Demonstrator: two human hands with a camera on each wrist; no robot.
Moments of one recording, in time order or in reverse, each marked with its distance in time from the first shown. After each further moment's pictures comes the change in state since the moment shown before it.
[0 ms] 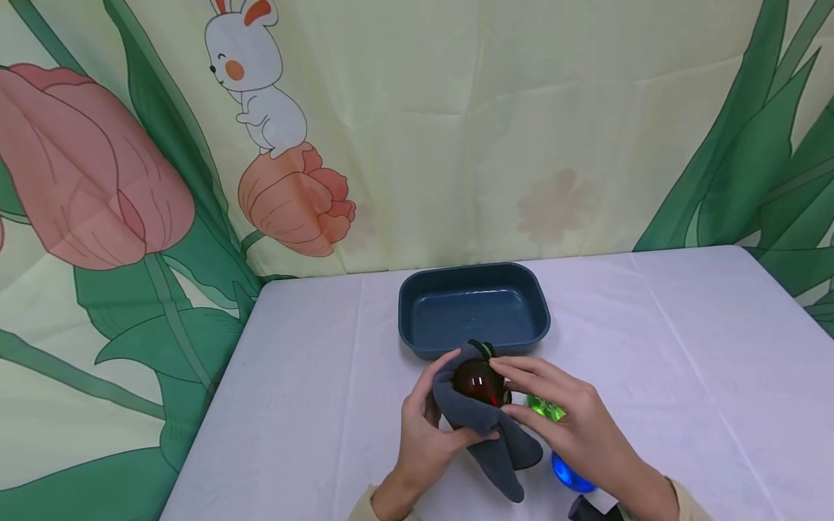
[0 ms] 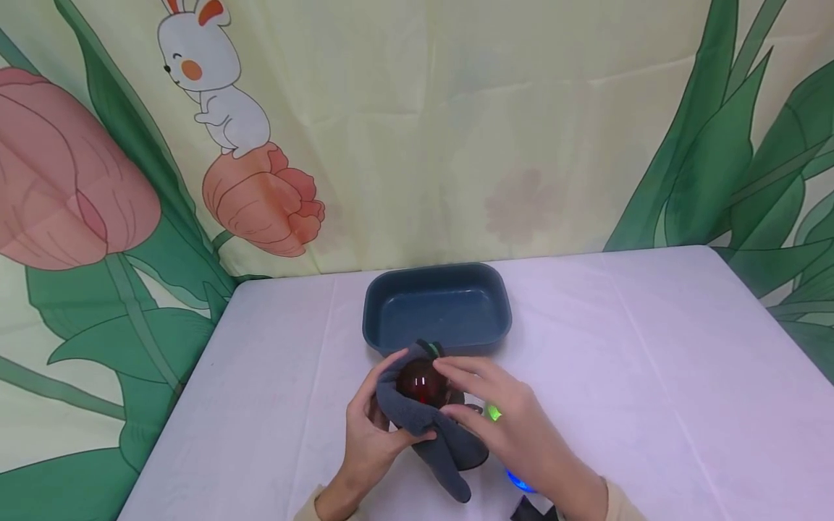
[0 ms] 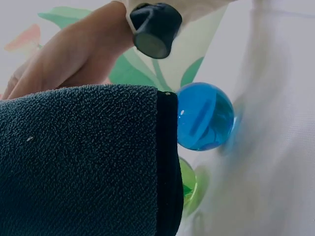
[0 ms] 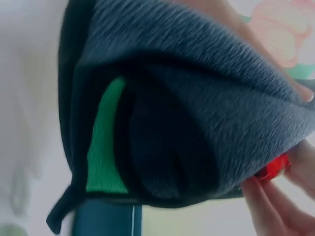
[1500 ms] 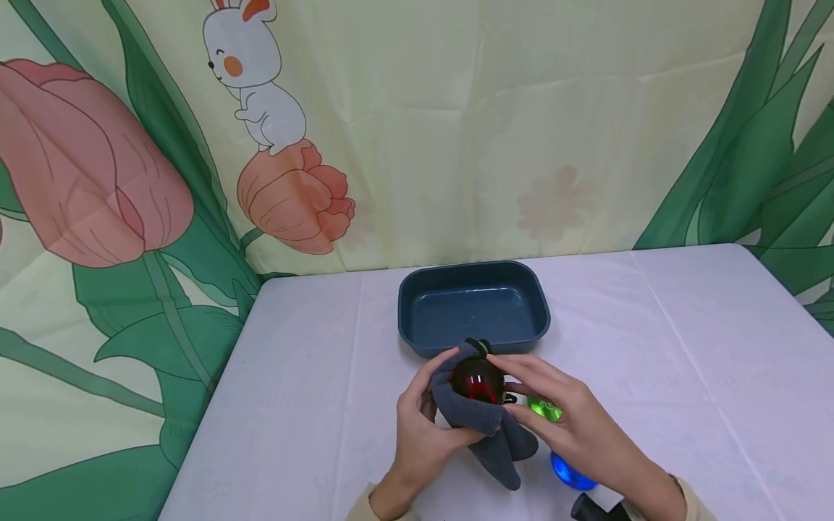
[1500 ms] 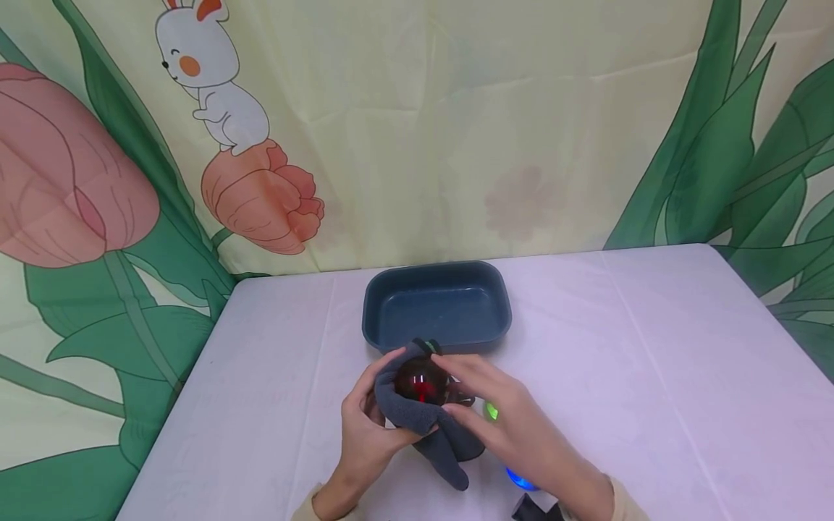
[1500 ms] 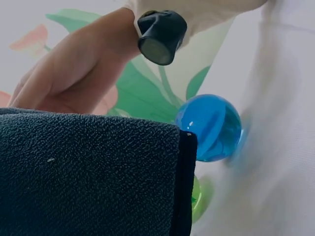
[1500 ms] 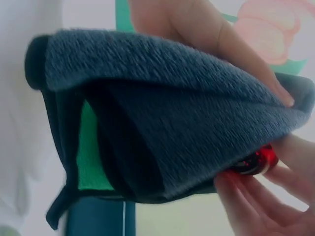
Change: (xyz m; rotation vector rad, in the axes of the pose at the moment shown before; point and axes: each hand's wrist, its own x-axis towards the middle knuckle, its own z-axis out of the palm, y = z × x) left_hand 0.002 0.002 -0.001 0.019 0.027 0.046; right_hand 0.002 -0.003 -0.004 0.097 -0.129 0.211
